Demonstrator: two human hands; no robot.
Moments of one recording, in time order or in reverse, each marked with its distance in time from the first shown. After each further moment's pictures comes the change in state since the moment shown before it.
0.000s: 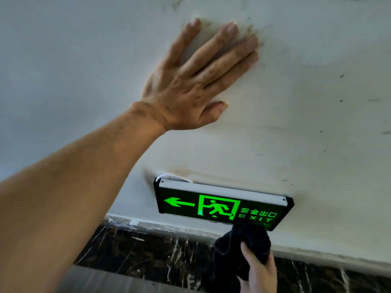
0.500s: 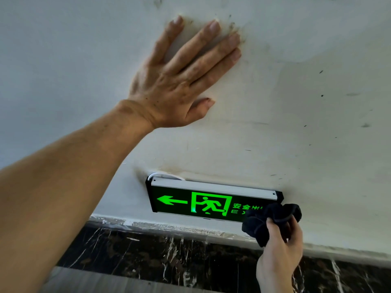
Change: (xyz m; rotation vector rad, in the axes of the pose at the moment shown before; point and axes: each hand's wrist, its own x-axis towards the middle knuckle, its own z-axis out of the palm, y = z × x) left_hand 0.003 0.000 0.000 0.009 0.012 0.019; right_hand 0.018 -0.050 0.003 0.033 0.081 -0.490
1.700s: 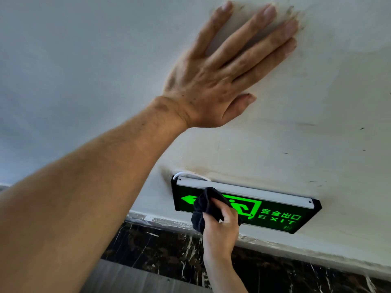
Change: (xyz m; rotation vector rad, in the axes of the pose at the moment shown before) left_hand 0.002 0.002 -0.004 -0.120 0.001 -0.010; right_hand -0.092 0.072 0.094 -0.390 -0.453 -0.009
